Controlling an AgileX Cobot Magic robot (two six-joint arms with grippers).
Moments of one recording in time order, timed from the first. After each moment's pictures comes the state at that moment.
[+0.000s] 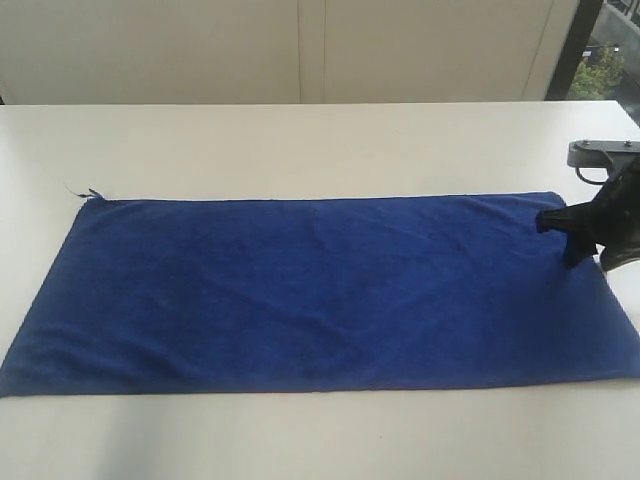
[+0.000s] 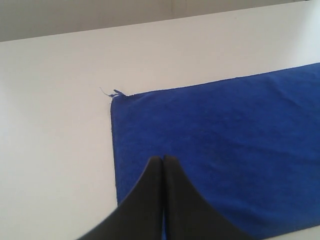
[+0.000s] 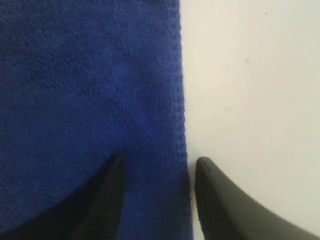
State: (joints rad) left arm -0.16 0.50 -0.45 -0.16 0.47 0.17; right arm -0.12 2.00 -1.21 0.02 0.62 -0.06
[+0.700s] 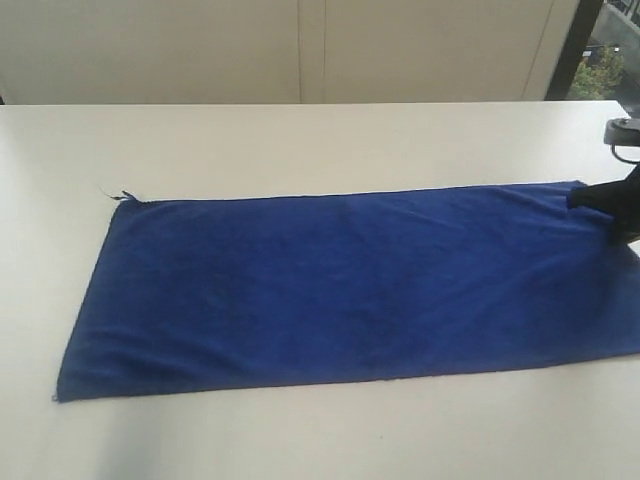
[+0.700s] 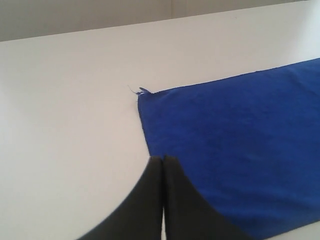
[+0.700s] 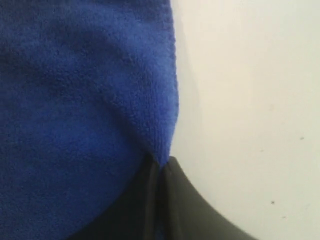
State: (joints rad) left arm -0.16 0.50 -0.45 -0.16 0.47 0.17; right arm -0.21 2.02 -1.29 0.01 0.57 -0.04
